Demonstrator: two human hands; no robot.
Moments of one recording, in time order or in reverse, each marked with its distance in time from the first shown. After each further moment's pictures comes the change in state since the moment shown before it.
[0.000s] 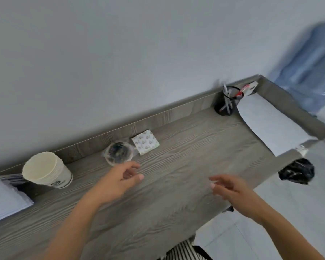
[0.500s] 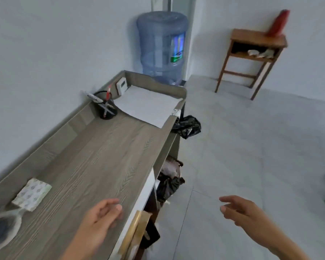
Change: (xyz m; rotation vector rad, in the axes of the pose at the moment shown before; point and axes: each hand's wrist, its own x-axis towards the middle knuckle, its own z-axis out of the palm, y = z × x) left_hand -0.018 0.092 0.167 -0.230 -0.262 -0.009; right_hand -0.231 0.176 -0.013 0.447 0.521 0.423
